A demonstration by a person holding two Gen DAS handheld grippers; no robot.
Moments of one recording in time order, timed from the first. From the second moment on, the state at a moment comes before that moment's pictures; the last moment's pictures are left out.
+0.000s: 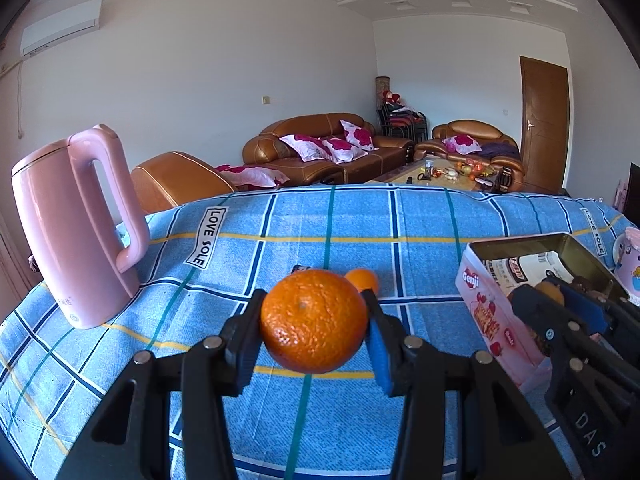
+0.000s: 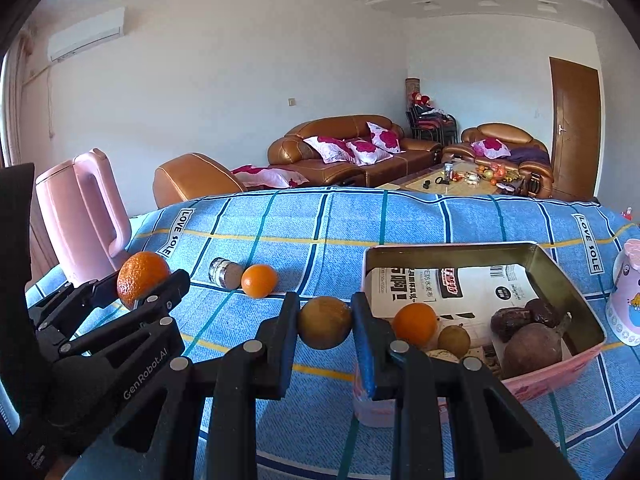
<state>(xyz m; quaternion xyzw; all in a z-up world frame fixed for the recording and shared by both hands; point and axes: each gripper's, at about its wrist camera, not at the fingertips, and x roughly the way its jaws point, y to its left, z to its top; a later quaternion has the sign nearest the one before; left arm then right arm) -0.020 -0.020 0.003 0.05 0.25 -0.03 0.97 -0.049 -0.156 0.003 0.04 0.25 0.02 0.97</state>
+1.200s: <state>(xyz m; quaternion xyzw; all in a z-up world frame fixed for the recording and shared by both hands) -0.016 -0.132 0.010 0.05 0.24 -0.13 0.96 -0.055 -0.292 0.016 0.06 0.22 -0.10 0.97</state>
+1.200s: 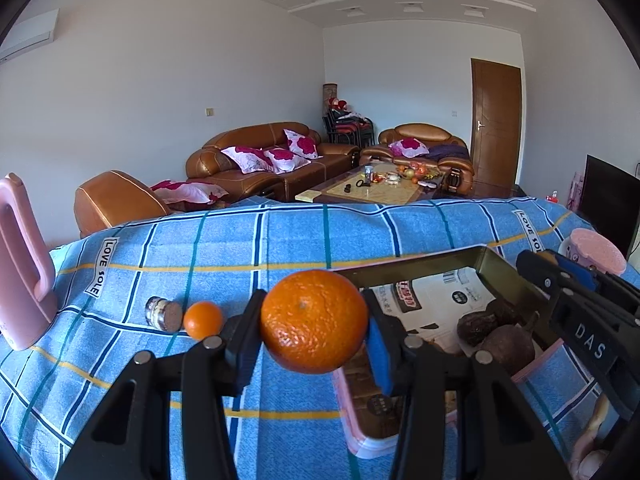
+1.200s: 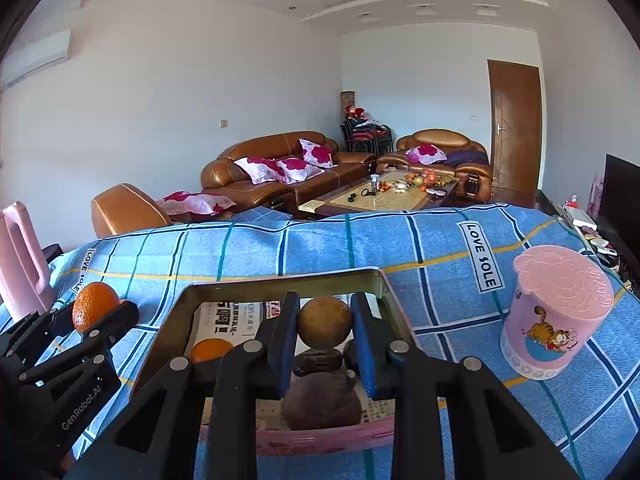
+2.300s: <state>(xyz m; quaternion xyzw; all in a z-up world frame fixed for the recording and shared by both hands) 0.032 -0.202 -0.012 0.05 0.33 -0.17 0.93 -0.001 -0.326 0.000 0.07 0.29 -0.09 0.95</state>
